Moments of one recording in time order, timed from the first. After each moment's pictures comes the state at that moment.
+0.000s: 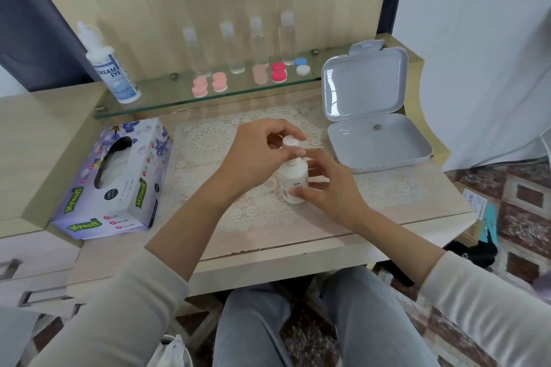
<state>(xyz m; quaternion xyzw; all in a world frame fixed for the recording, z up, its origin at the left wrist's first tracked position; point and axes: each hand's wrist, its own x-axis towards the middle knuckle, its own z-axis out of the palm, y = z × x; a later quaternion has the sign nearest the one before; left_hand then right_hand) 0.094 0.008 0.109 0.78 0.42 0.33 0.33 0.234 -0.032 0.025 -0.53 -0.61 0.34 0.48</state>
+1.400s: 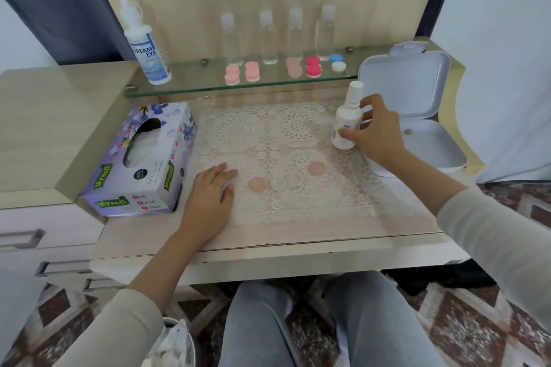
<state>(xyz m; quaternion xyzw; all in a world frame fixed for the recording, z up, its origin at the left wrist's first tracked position) -0.031 0.016 -0.013 0.75 0.60 0.25 0.11 0.265 0.046 0.055 -0.68 -0.58 0.17 0.41</state>
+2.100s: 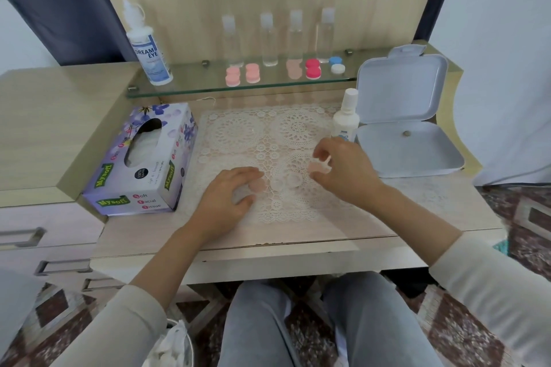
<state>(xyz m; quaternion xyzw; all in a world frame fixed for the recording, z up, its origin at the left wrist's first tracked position) -0.014 0.010 0.007 0.81 0.49 0.27 0.20 0.212 -0.004 0.058 -0.65 -0.72 0.12 0.21</state>
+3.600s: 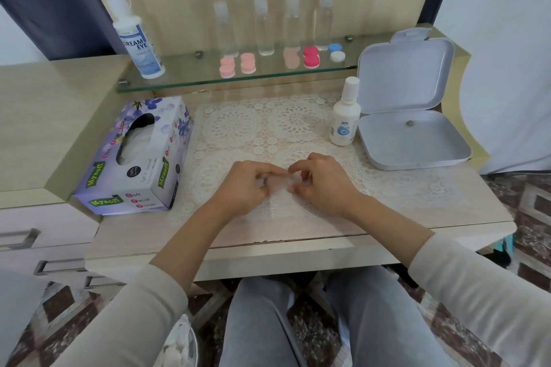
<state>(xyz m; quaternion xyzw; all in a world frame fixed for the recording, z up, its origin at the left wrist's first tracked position) 0.029 0.016 0.032 0.77 0.51 0.22 0.31 0.192 0.000 0.023 -0.61 -0.74 0.20 0.20</state>
